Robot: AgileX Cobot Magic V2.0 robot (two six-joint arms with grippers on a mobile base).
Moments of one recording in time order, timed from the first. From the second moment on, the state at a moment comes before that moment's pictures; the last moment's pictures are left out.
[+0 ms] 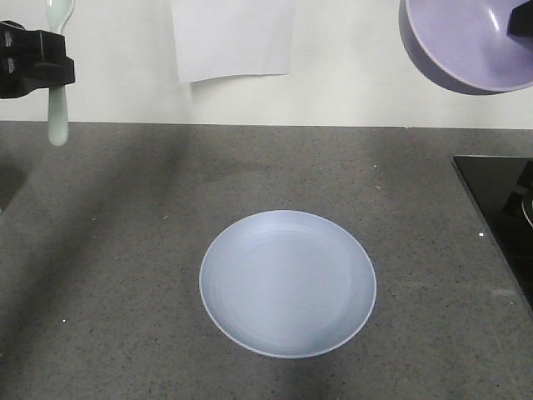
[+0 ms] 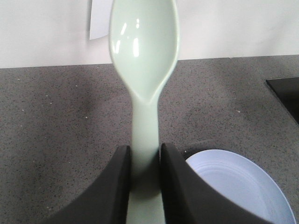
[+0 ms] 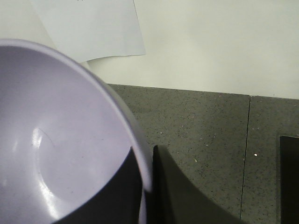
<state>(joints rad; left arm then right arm) -0.18 1.24 -1.40 -0.31 0.82 -0.01 -0.12 1.28 -1.56 0.48 0.99 -0.32</state>
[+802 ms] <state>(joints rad) -0.18 1.24 -1.40 -0.31 0.82 -0.01 -0.12 1.28 -1.56 0.48 0.99 -0.32</state>
